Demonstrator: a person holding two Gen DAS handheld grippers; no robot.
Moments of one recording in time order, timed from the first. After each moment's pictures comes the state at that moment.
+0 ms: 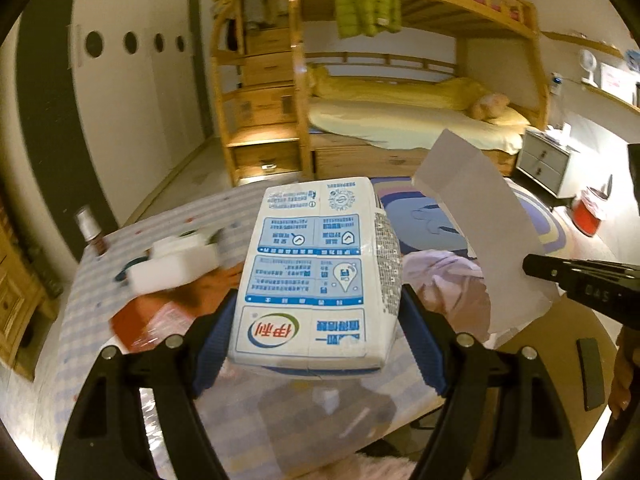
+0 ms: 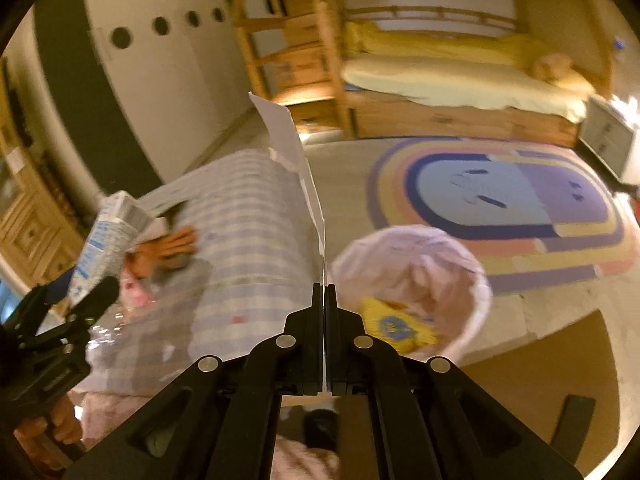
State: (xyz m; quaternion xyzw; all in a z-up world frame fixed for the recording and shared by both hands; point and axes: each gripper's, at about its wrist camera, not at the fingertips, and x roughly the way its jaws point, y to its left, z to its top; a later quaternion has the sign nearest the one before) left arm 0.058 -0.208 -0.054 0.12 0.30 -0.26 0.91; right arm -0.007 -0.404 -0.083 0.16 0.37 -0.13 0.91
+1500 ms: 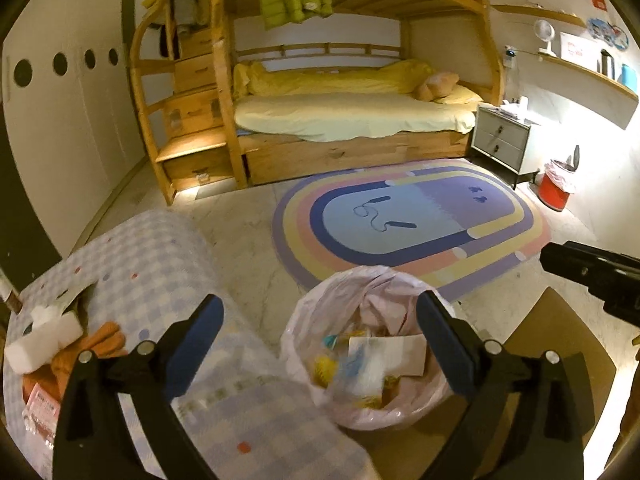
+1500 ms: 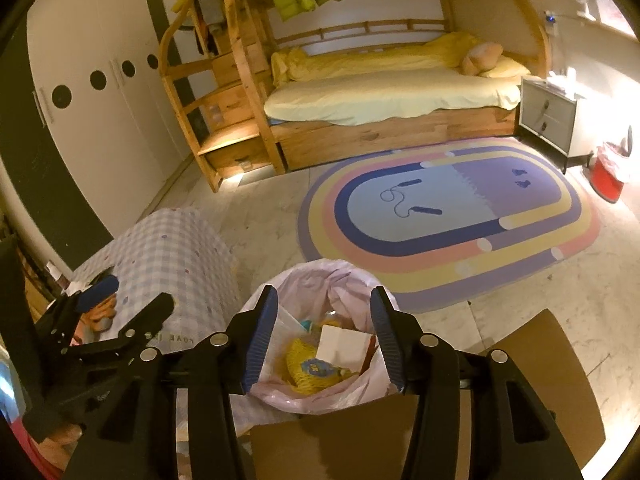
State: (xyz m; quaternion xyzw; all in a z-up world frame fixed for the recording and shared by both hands) left arm 0.076 -0.345 -0.087 0.15 0.30 -0.34 0.88; right arm -0.045 -0.504 -0.082 0.20 0.32 -0.20 0.90
